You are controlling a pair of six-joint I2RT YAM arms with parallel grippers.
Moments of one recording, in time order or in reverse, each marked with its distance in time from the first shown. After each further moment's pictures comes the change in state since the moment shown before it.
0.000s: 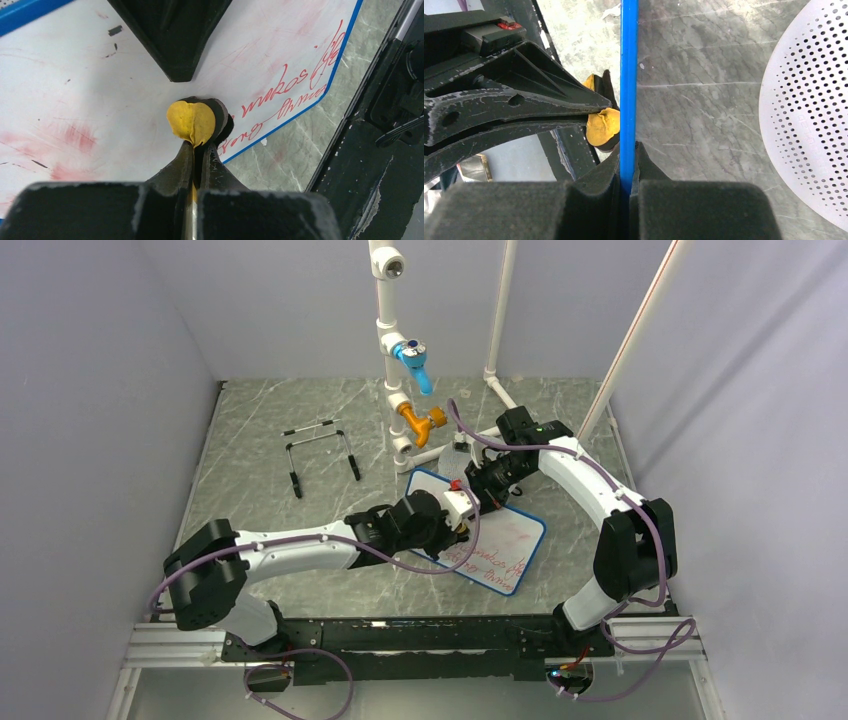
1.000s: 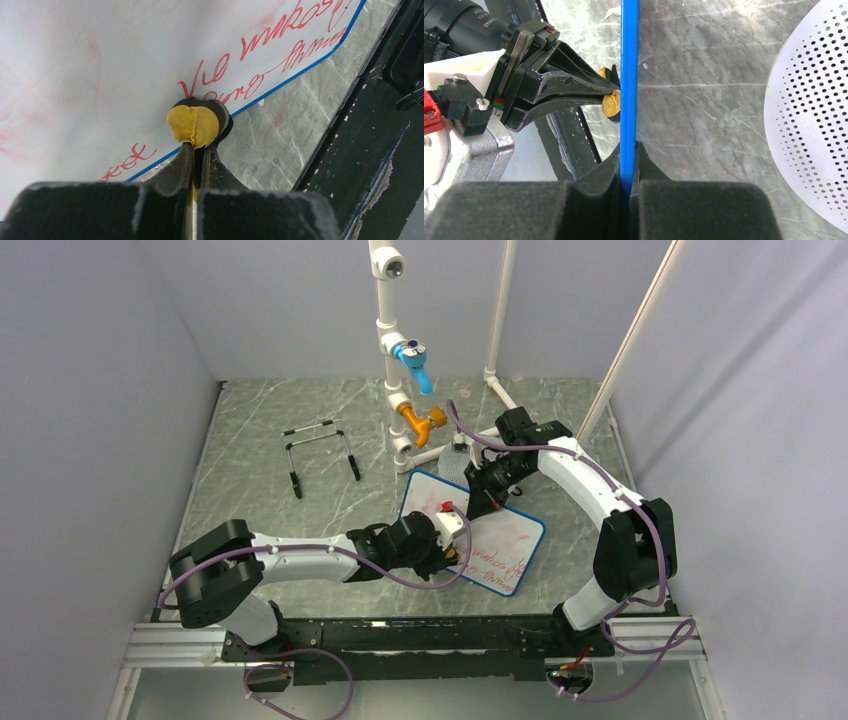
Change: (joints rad) left arm -0.024 0.022 -0.169 0.098 0.029 -0.090; right arm 0.005 0.000 0.000 -0.009 -0.011 -0.013
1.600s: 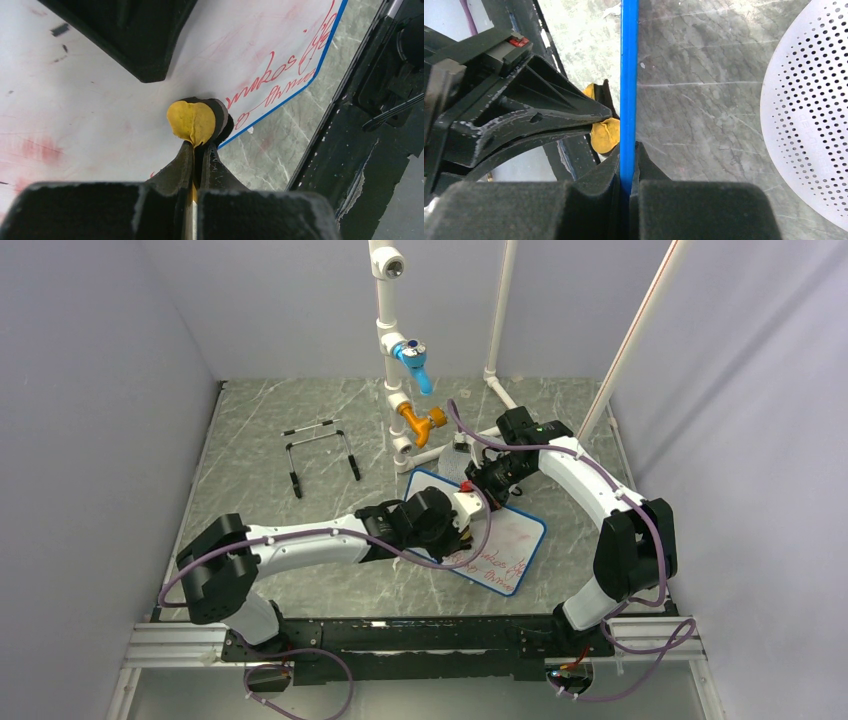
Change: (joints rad) left arm 0.018 0.042 0.262 -0.229 0.030 0.072; right arm -0.006 0.000 0.000 0.001 0.006 0.003
